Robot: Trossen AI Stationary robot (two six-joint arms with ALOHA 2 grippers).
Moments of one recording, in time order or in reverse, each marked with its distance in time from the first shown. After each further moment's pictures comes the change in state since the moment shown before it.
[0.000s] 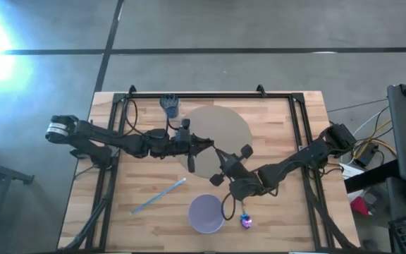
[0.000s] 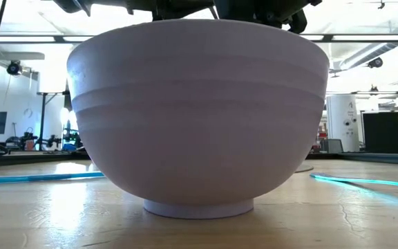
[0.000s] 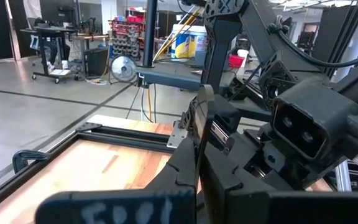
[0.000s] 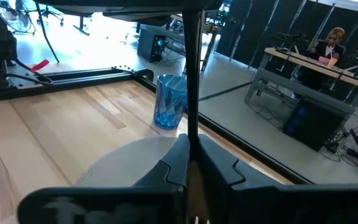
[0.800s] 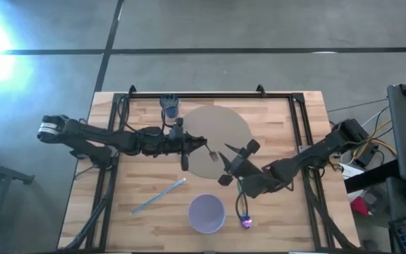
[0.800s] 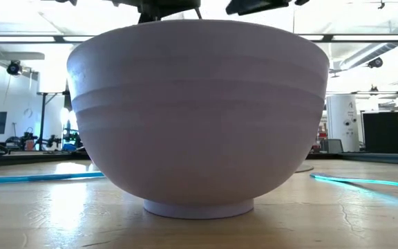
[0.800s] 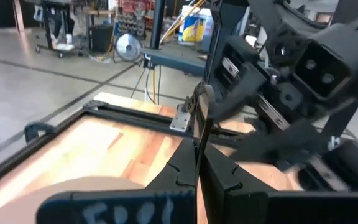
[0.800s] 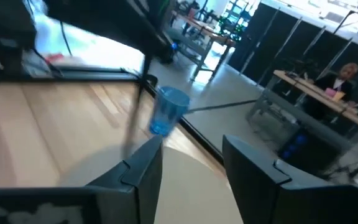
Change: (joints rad) left arm -0.004 -0.117 0.000 -0.211 -0.027 -0.094; right arm 0.032 -0.159 0.001 -0.114 -0.051 -0.203
